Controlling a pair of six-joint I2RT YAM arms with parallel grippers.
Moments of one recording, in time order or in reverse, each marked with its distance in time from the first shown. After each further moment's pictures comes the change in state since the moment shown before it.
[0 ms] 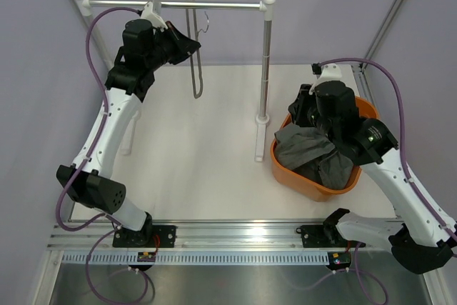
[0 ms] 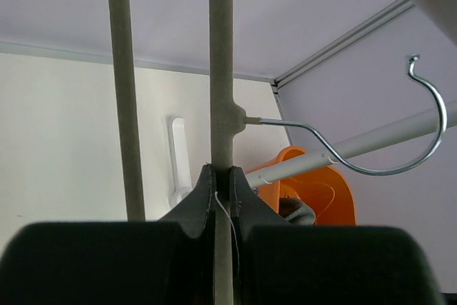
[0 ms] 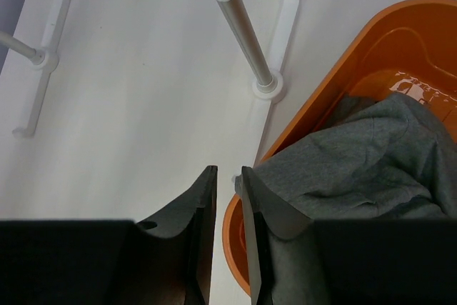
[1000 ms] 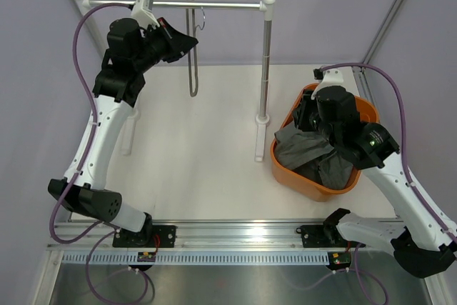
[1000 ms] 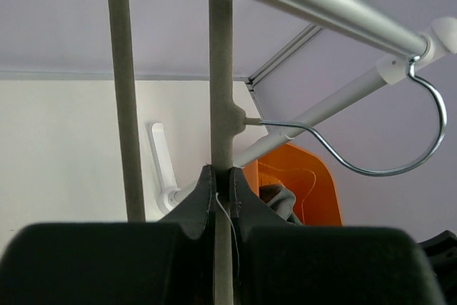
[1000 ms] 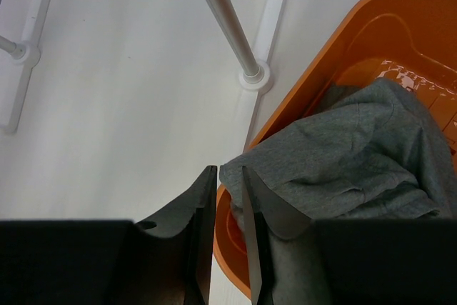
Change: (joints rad) left arm 0.013 -0.089 -0.009 0.000 0.094 0.042; right arm 0.000 -0.041 -0.051 -0.010 0.024 -0.002
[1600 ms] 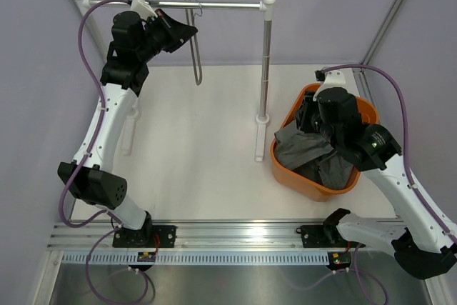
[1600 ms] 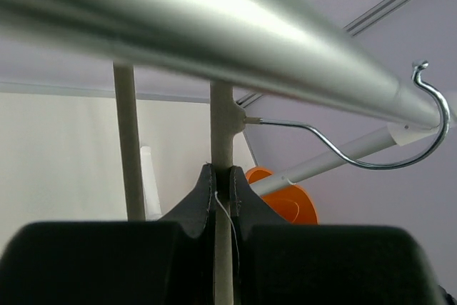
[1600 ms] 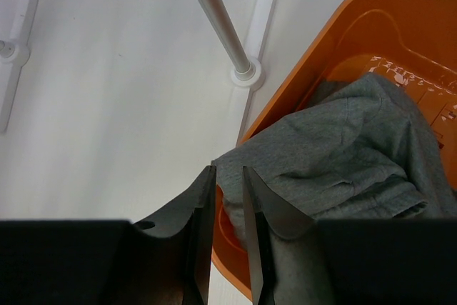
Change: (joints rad) left arm 0.052 0.129 0.061 0.113 0.022 -0.129; right arm 0.000 -0.013 0.000 -0.025 0.019 -0.004
